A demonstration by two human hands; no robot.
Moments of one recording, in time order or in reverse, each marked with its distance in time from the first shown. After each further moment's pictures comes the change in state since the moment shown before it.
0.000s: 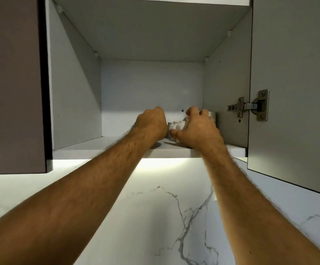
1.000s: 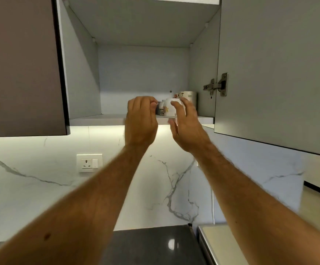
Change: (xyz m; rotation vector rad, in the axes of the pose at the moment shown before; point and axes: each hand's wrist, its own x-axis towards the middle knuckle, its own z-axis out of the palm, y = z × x) left_hand -0.121 -0.017 0.019 -0.478 0.605 0.315; right_hand -0.107 0.022 -0.011 0.088 0.120 -0.327
